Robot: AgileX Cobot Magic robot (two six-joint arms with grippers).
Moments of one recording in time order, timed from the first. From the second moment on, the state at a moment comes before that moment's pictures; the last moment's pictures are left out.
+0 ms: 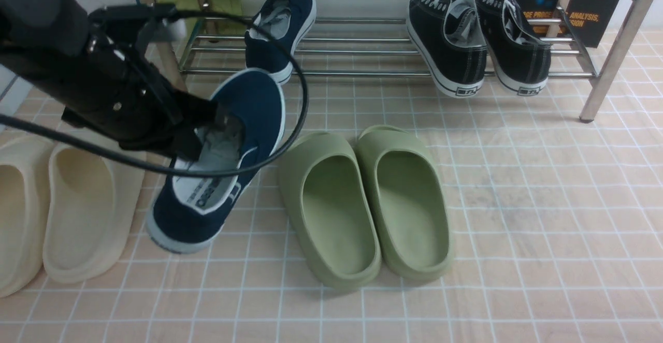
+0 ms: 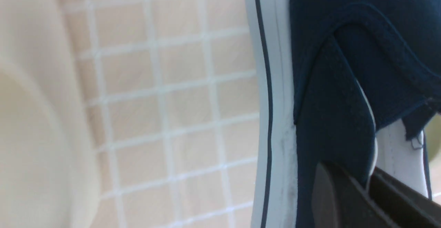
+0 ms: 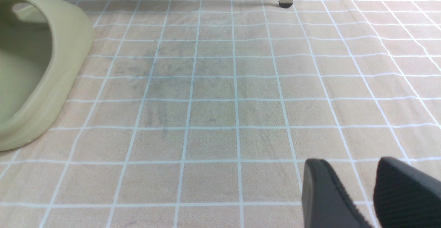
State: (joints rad) right arm -0.06 -0.01 0.02 0.10 0.37 -0.04; left arm -0.26 1.47 -1.29 -0.18 0.93 0.02
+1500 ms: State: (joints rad) right arm -0.06 -0.01 0.02 0.10 0.37 -0.04; left arm -0.26 2.32 -2.18 -0.50 0.61 0.12
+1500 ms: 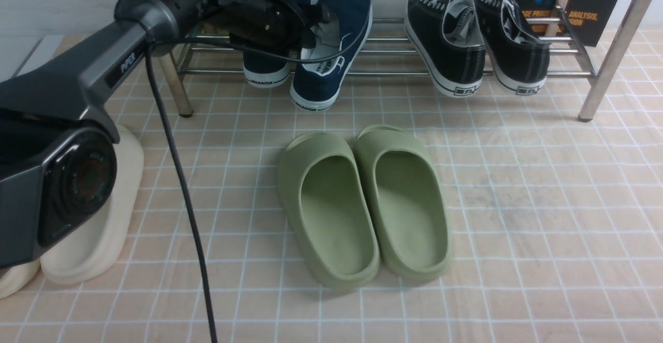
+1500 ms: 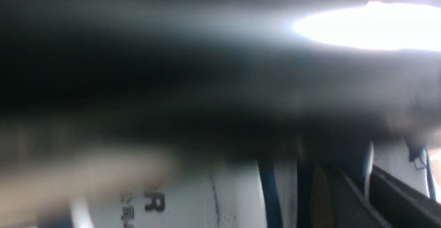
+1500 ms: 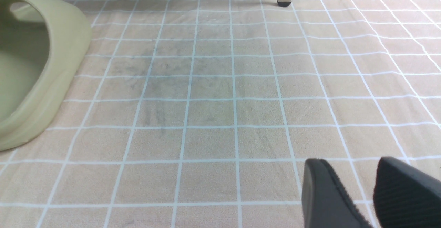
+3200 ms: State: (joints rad) right arm -0.06 -0.01 0.02 0.10 0.37 -0.04; left arm -0.45 2.26 -2.16 0.01 0.86 0.02
